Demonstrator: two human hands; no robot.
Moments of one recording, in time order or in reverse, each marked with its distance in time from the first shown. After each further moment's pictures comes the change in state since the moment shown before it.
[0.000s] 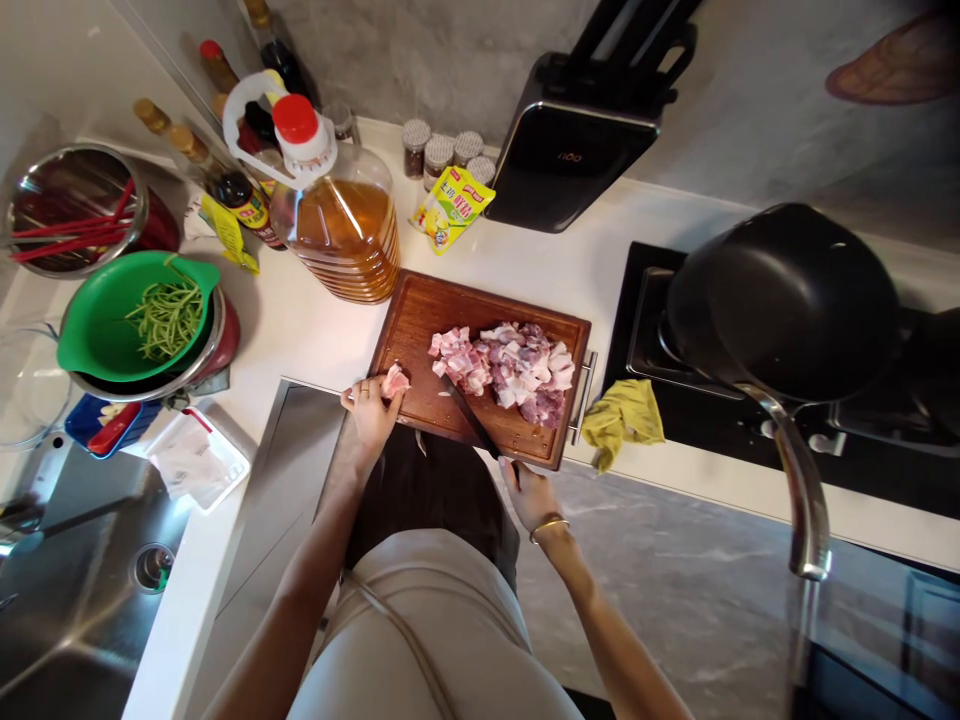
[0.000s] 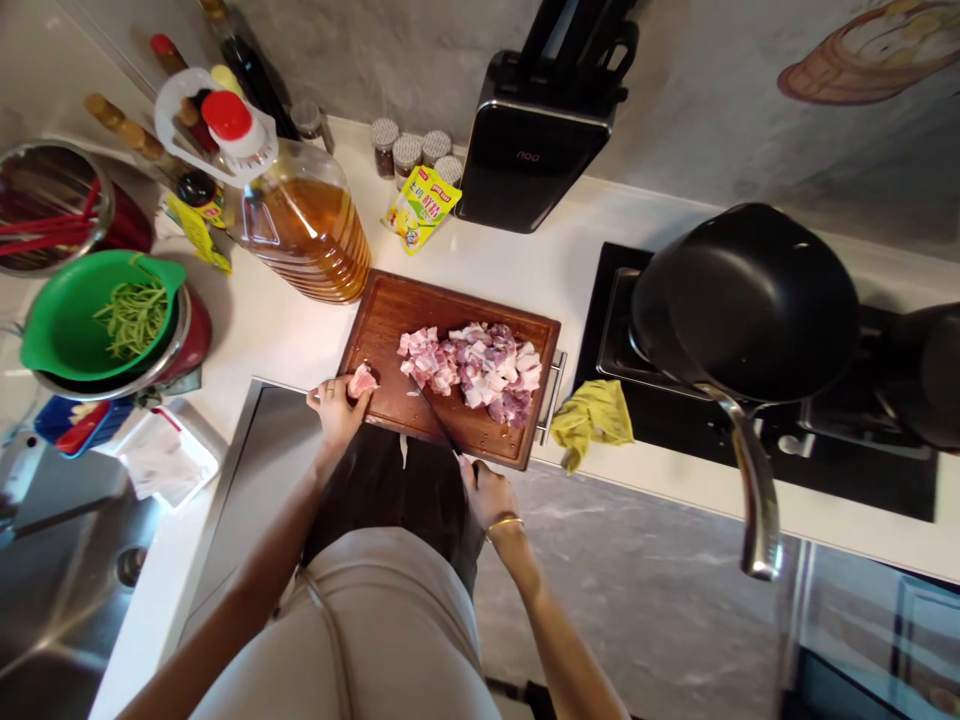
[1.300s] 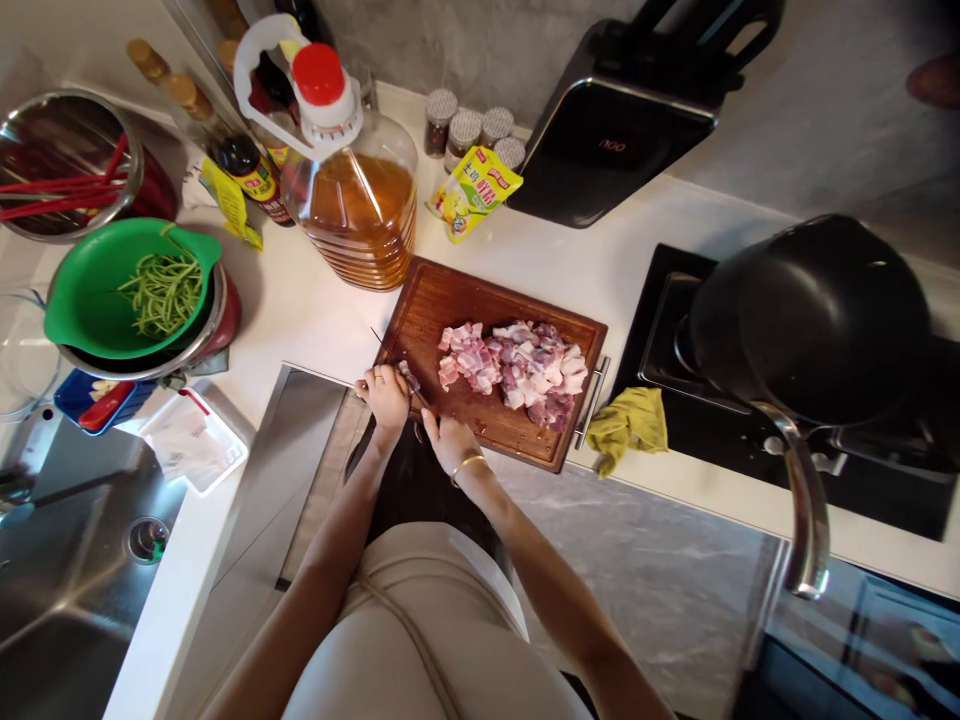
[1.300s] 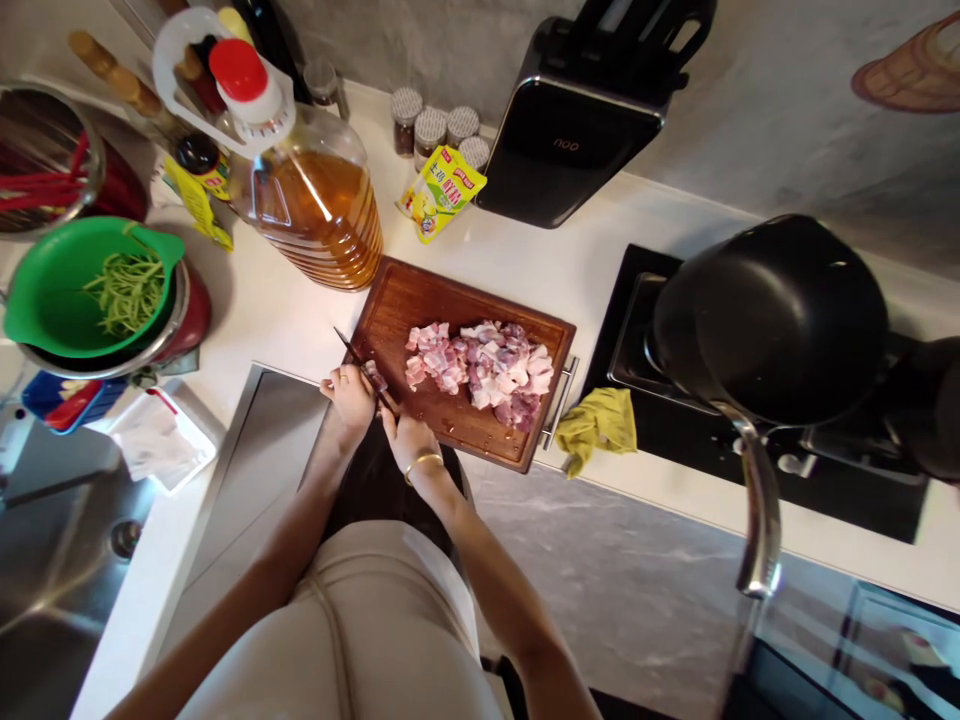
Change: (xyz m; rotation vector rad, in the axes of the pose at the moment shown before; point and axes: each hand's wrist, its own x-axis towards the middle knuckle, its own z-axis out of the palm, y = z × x) left_hand 0.014 0.020 0.019 0.162 -0.024 -0.173; right_hand 0.036 -0.143 -0.023 0.095 -0.104 -0.189
